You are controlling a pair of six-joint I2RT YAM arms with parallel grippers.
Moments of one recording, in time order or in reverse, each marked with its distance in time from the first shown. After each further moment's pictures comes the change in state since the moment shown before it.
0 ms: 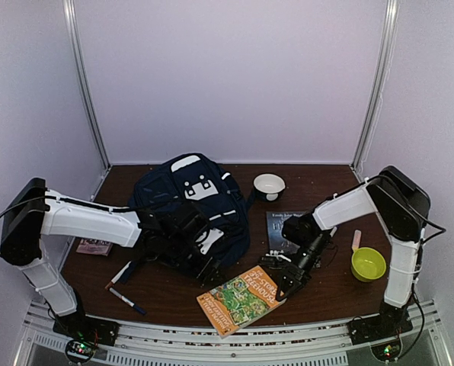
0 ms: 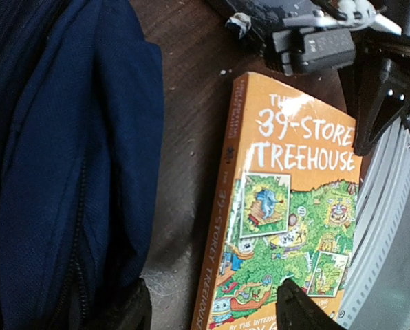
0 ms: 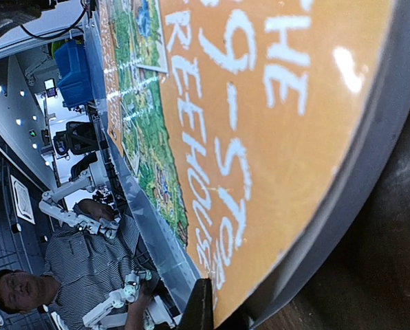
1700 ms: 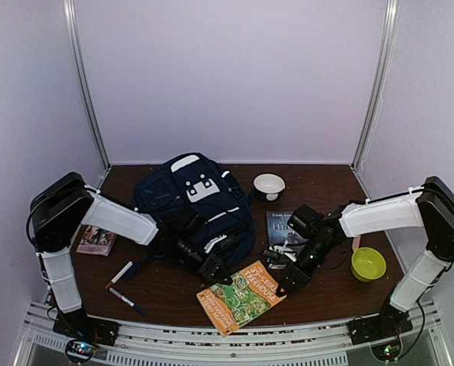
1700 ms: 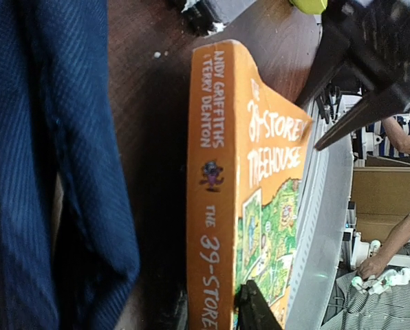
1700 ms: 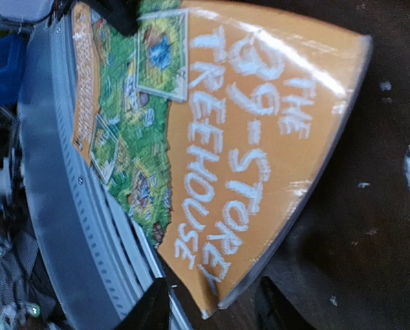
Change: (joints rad) left arm 0.135 0.235 -0.019 0.277 0.543 -0.064; right arm 0.071 -0.323 -0.179 0.314 0.269 0.079
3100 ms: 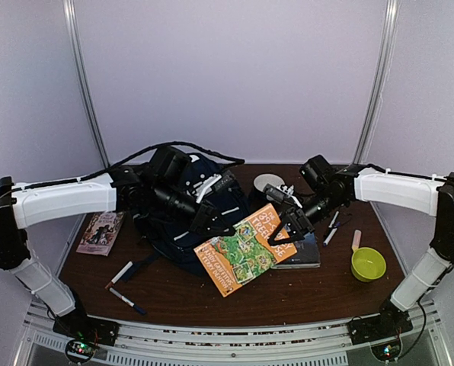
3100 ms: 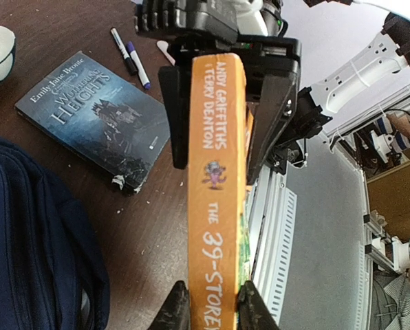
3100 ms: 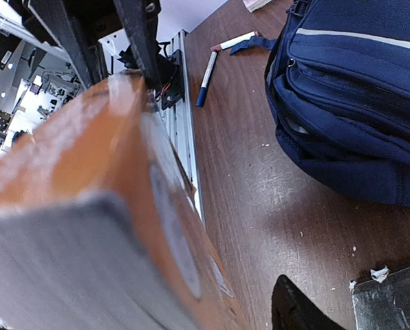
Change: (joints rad) left arm -0.004 -0.347 0.269 -0.318 -0.163 0.183; right arm -0.176 -0.047 0.323 -0.112 -0.291 -0.126
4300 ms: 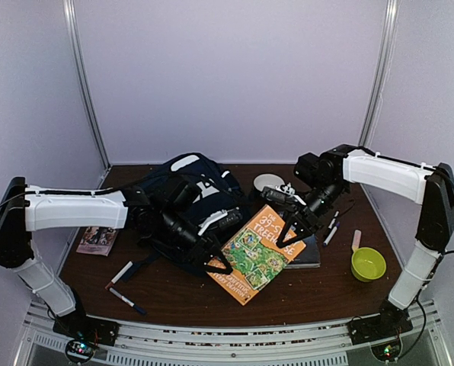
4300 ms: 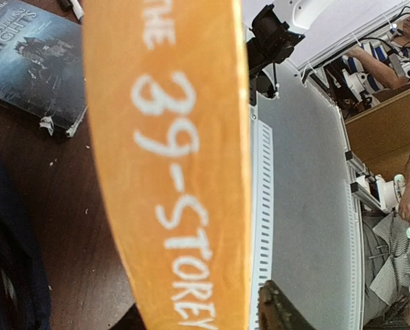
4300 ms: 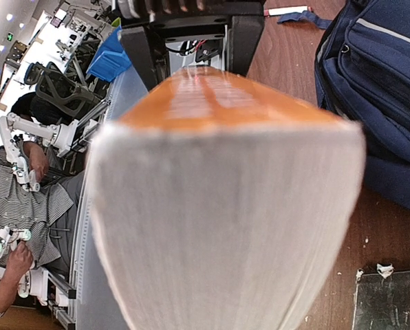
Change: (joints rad) left arm -0.064 0.037 -0.124 -0.018 0.129 0.155; right arm 0.006 0.135 0.259 -0.547 -0.002 -0.522
